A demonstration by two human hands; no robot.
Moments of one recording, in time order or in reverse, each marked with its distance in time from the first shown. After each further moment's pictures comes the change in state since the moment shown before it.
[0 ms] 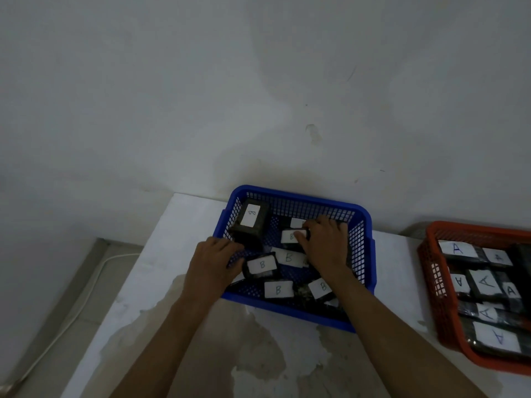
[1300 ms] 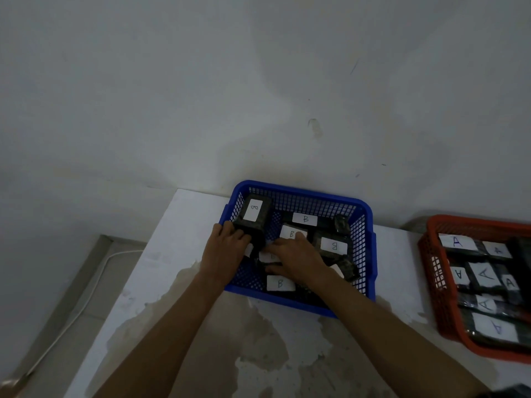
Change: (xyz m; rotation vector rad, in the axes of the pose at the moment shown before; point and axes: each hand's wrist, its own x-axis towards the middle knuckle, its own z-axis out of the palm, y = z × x) left_hand 0.024 -0.001 0.017 0.471 -0.228 0.130; right_hand -0.023 -0.042 0.007 0.012 -0.399 -0.534
